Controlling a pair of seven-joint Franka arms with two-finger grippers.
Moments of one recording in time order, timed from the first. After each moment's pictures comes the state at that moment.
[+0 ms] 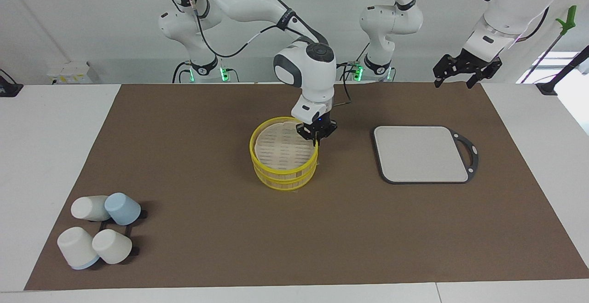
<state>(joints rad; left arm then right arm) -0.15 -0.10 0.11 -1.68 -0.01 1.50 0.06 0.55 0.45 0.20 -1.60 -0.16 2.16 0.73</state>
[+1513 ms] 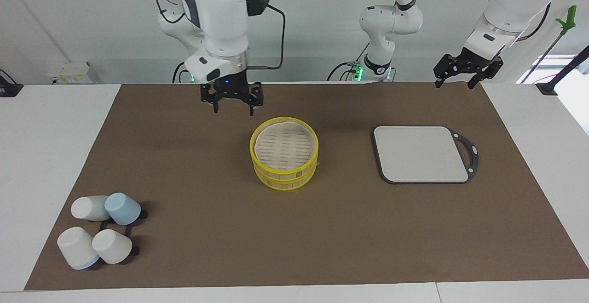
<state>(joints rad) -0.16 -0.10 0.11 -1.68 -0.01 1.52 0.06 0.08 0.04 0.18 -1.52 -0.10 1.45 0.32</state>
